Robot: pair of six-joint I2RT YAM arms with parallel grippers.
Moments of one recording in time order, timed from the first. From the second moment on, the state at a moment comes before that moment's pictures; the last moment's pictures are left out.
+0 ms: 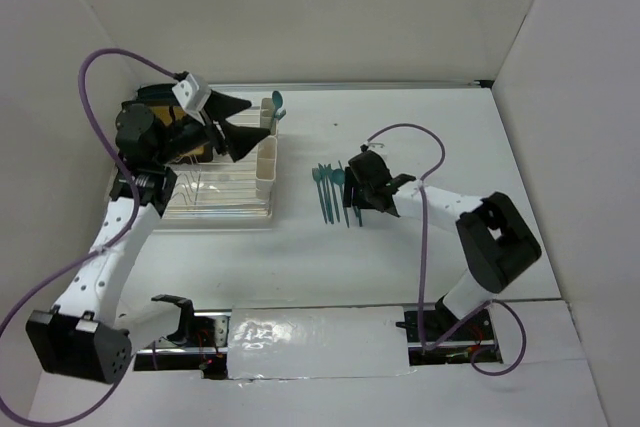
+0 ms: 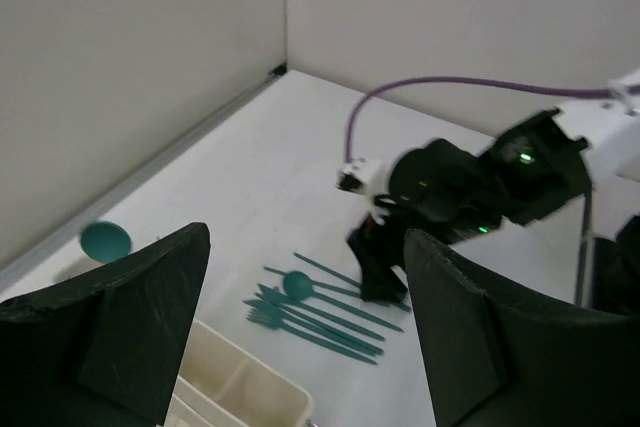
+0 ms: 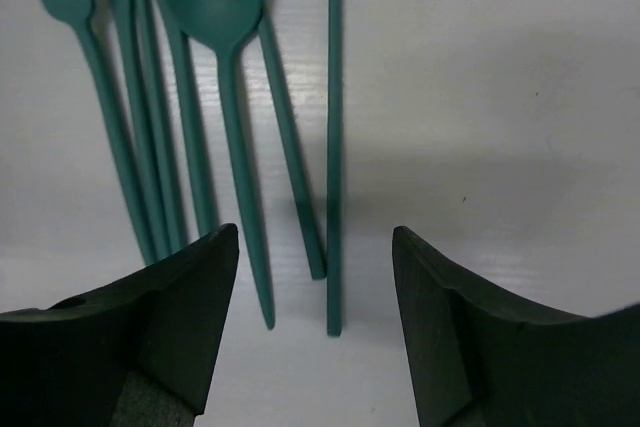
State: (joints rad) left arm -0.12 1.13 1.10 0.24 0.86 -0.17; right arm 0.59 1.56 0.88 -0.22 0.25 0.55
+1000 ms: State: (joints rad) left arm -0.16 0.82 0.72 0.09 0.78 -0.14; right arm 0.58 1.85 1.14 -0.17 0.22 0.44
